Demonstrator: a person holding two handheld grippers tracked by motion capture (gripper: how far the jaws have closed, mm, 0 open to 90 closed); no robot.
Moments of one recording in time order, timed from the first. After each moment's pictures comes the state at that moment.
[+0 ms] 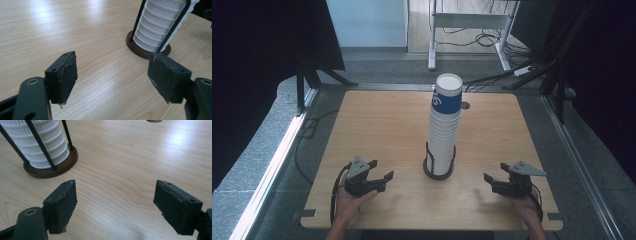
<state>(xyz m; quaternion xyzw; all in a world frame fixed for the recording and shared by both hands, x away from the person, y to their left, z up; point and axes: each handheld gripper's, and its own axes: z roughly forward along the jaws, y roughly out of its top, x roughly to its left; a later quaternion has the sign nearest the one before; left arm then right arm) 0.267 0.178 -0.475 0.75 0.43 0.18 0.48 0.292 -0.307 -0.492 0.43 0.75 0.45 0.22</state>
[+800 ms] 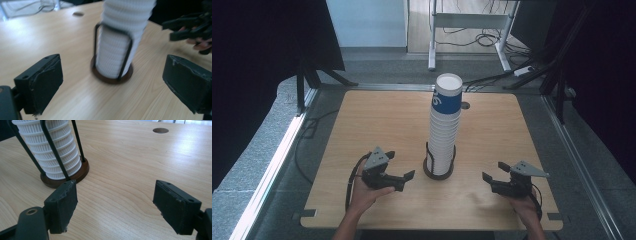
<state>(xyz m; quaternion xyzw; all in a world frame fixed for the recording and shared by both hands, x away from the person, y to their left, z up) 0.280 0.121 -0.426 0.77 0.34 0.15 0.52 0.287 -0.303 -0.483 0.42 0.74 0.49 0.20</state>
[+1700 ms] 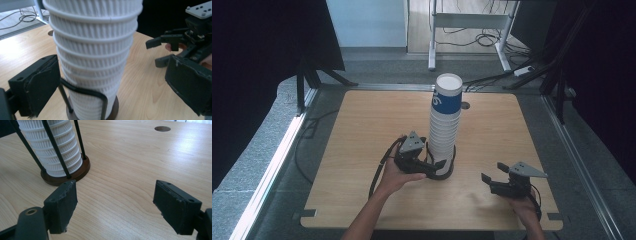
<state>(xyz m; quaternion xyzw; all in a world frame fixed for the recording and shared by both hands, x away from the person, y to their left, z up) 0.321 0.047 -0.405 0.79 0.28 0.13 0.52 0.287 -0.300 -0.485 0.42 0.75 0.48 0.20</state>
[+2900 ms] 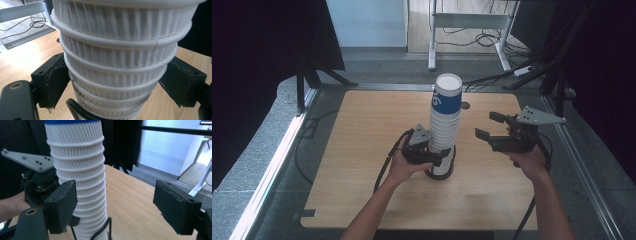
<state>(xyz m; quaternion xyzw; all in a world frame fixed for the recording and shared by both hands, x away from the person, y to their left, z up) 0.344 0.033 -0.411 0.79 0.28 0.17 0.52 0.333 -0.262 -0.314 0.27 0.74 0.58 0.19</state>
